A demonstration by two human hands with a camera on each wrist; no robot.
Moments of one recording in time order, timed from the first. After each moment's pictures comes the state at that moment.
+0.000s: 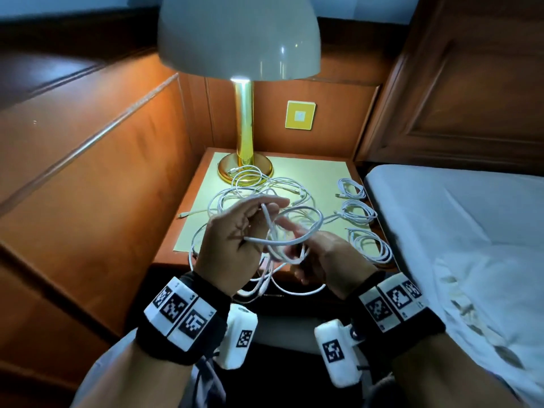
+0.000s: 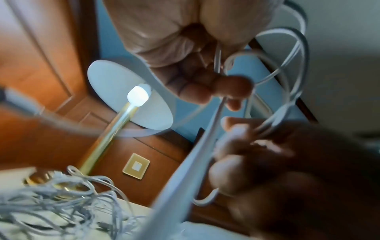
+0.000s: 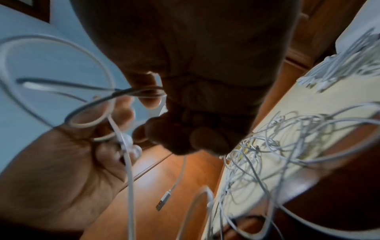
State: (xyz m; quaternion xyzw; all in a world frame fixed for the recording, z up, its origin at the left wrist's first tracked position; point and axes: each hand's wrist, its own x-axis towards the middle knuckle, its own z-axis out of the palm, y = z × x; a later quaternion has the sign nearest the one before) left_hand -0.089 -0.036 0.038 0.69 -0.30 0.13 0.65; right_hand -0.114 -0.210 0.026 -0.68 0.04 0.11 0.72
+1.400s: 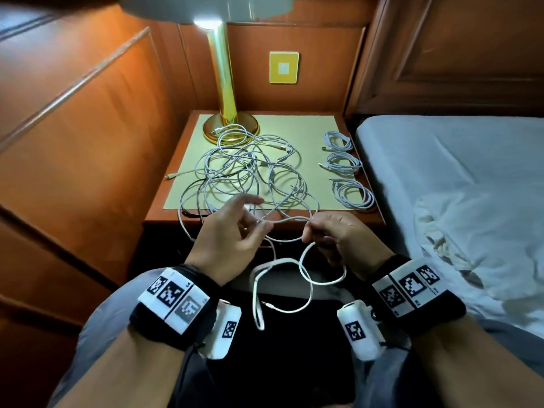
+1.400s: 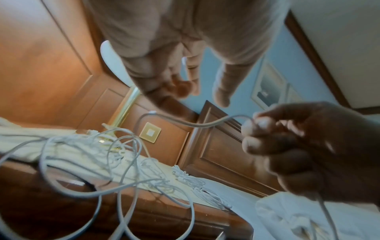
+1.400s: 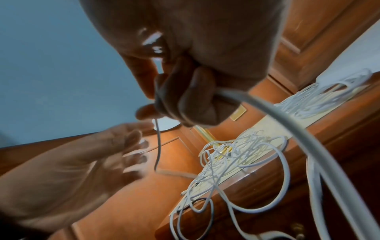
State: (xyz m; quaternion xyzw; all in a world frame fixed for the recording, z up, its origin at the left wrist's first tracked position) left_hand -0.140 -0.041 -0.003 0.85 -0.20 0.00 0.48; right_hand -0.183 -0.257 -0.001 -0.73 0.04 0.10 0.68
